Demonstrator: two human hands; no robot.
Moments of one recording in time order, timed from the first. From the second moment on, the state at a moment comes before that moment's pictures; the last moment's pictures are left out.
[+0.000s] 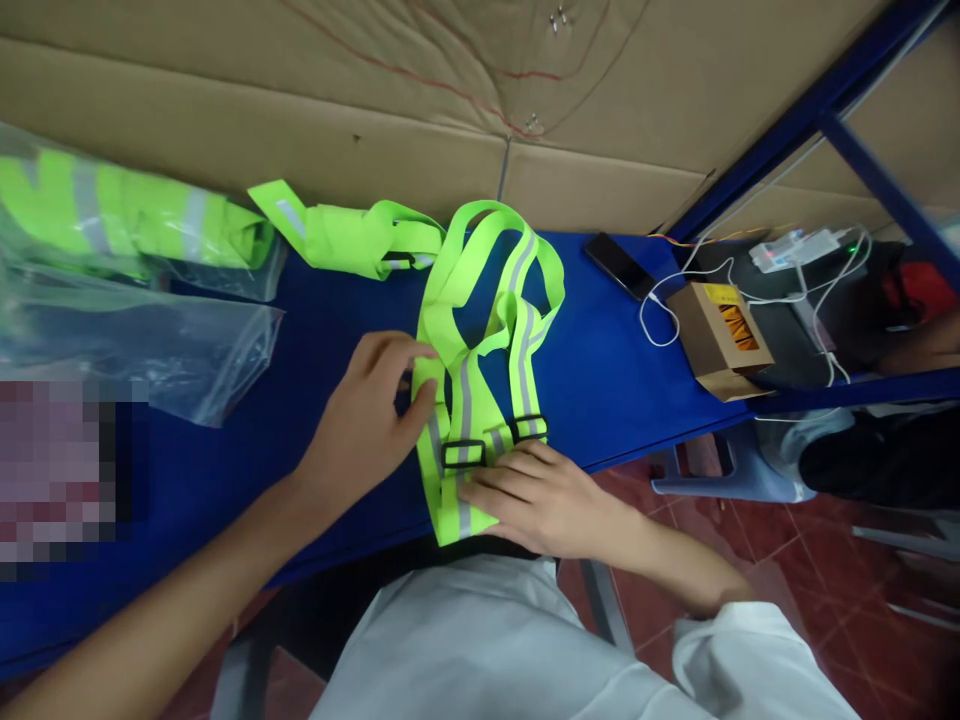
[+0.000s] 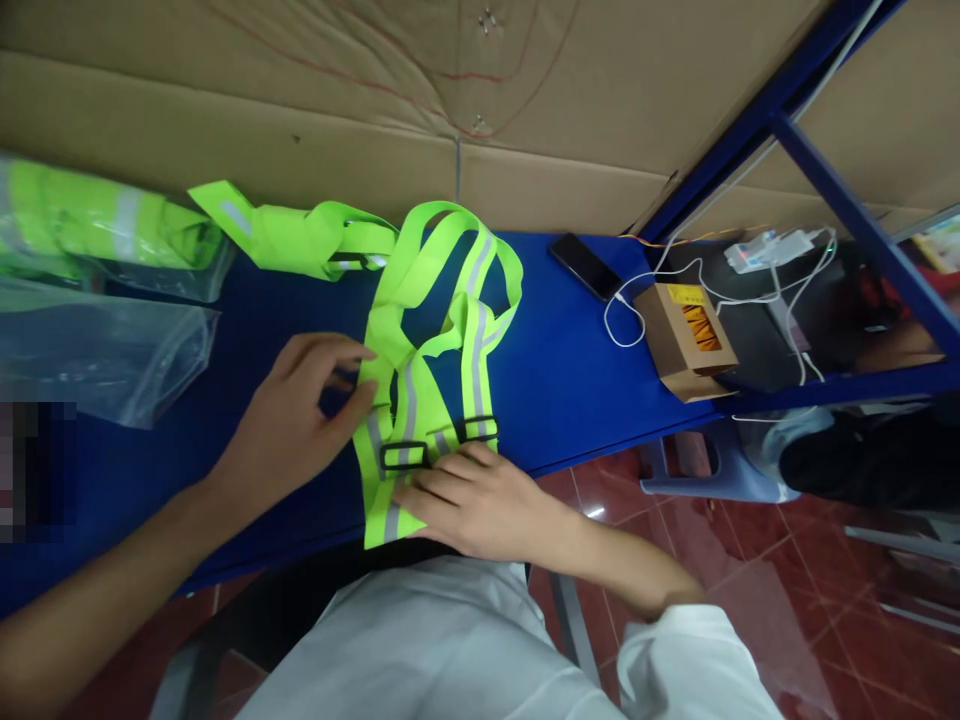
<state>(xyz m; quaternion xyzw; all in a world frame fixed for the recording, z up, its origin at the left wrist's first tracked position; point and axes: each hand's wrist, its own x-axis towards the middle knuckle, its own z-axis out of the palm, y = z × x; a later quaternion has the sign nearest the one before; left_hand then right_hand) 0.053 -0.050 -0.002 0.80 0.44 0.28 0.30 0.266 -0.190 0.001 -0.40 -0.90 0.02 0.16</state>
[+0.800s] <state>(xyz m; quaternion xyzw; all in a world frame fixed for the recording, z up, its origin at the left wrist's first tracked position) 0.072 -0.121 -0.001 0.80 0.54 0.16 0.20 0.260 -0.196 -0.034 -0.36 -0.90 -0.08 0.22</state>
